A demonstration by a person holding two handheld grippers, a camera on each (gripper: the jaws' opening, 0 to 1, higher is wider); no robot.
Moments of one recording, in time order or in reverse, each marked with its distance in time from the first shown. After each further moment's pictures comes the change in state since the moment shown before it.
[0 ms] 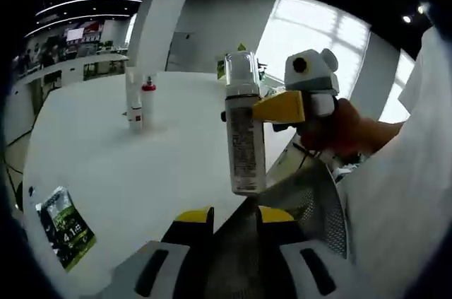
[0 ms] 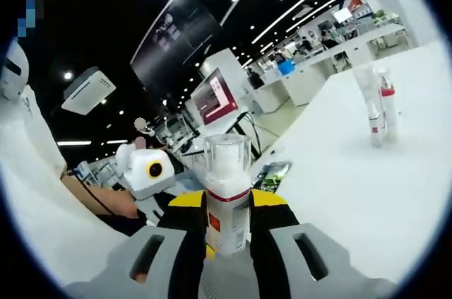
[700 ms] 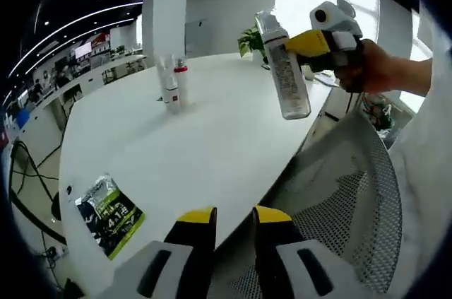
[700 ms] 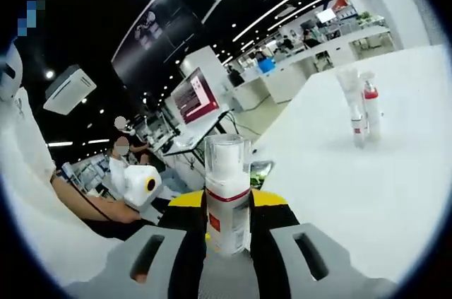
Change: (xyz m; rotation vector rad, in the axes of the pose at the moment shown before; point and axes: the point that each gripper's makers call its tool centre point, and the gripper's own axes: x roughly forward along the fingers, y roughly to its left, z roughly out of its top) left arm -0.019 0.066 -0.048 0.125 0.135 0.217; right arm 0.012 -0.009 0.012 -0.009 0.047 -0.129
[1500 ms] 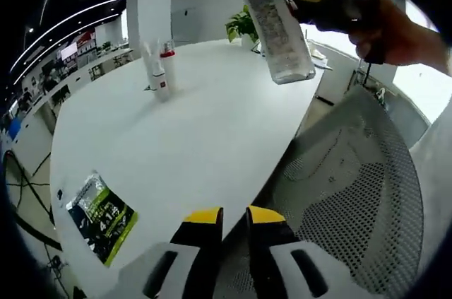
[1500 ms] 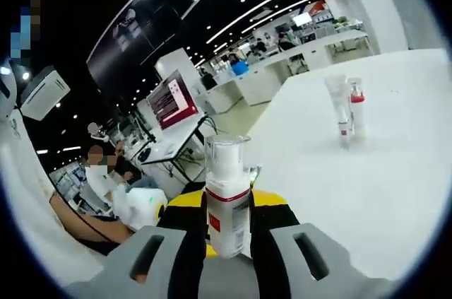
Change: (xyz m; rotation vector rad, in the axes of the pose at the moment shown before) left arm 0.017 0.001 -0.014 0.050 0.076 -0.059; right arm 0.015 0.012 0.006 0.042 -0.037 -0.187
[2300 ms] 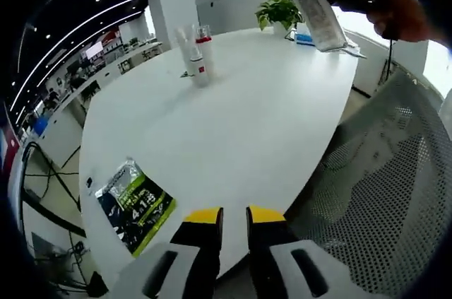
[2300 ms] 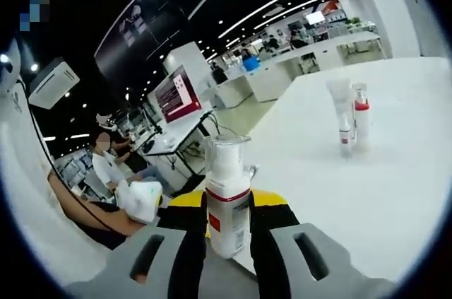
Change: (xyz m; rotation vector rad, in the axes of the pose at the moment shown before) left arm 0.006 0.051 -0.015 -0.022 0.043 0.246; right arm -0.001 -0.038 0.009 -0.123 0.066 0.090
